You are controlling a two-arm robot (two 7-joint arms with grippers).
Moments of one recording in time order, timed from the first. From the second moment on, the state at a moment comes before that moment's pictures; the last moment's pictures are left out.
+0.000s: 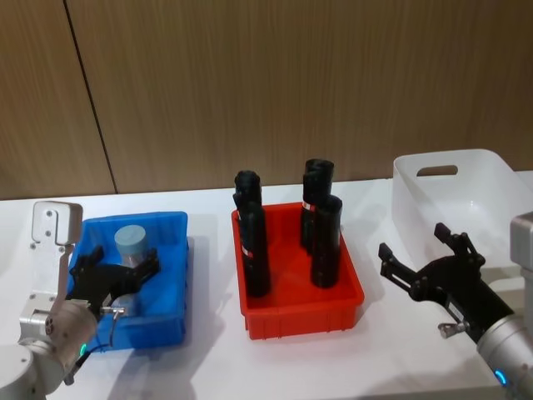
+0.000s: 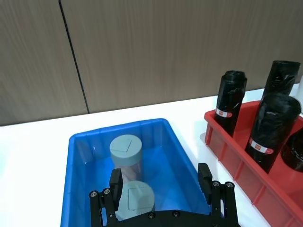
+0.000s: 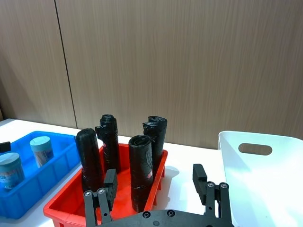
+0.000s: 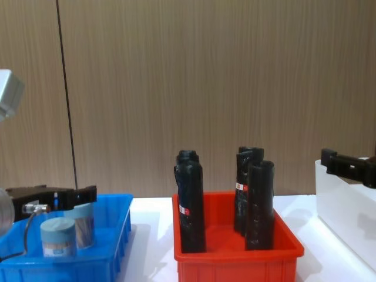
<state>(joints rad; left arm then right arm) -0.29 0.39 0.31 -1.41 -0.49 0.18 0.03 -0.01 0.34 -0.23 -1.77 0.29 0.03 0.07</state>
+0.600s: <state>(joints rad) -0.33 0.38 0.28 -1.30 -0.52 0.20 0.00 -0.01 0.34 -0.23 -1.77 0.29 0.03 0.07</state>
